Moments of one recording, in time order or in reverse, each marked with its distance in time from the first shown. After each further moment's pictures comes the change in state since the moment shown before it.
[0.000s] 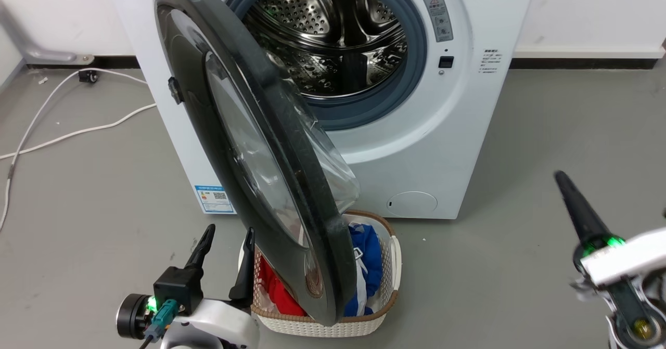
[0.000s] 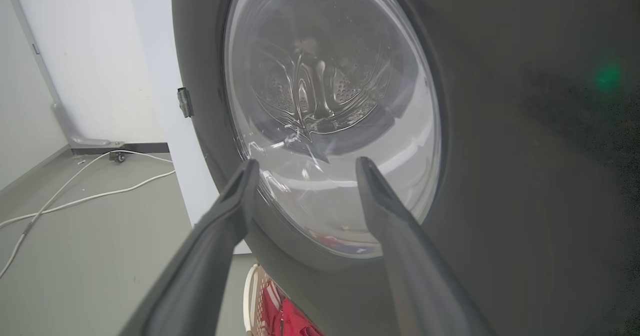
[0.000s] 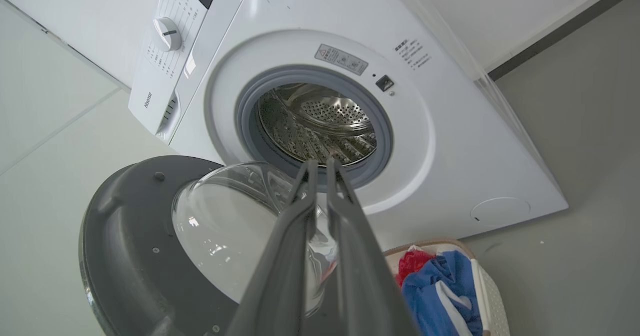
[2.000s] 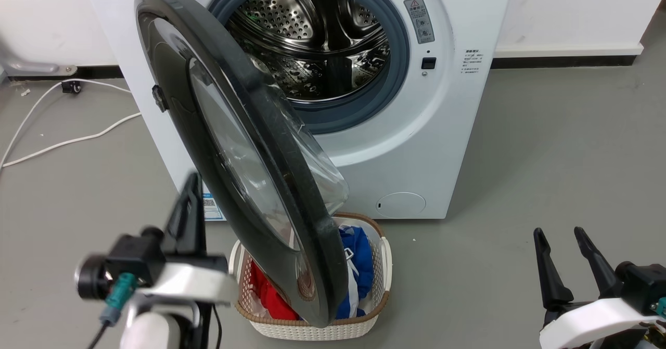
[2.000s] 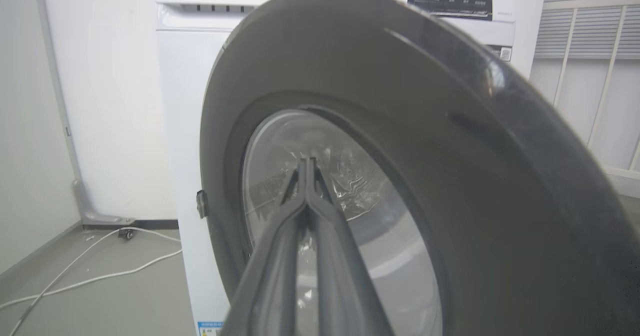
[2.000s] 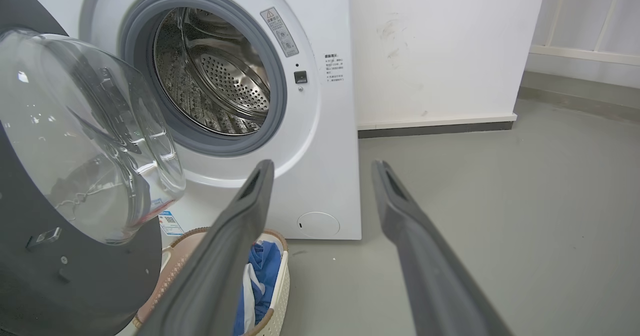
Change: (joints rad) left arm -0.029 0.031 0.035 -0.173 -0.039 0.050 0.026; right arm 0.219 0.067 0.017 -0.075 -0.842 0.001 -0.286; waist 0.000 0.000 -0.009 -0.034
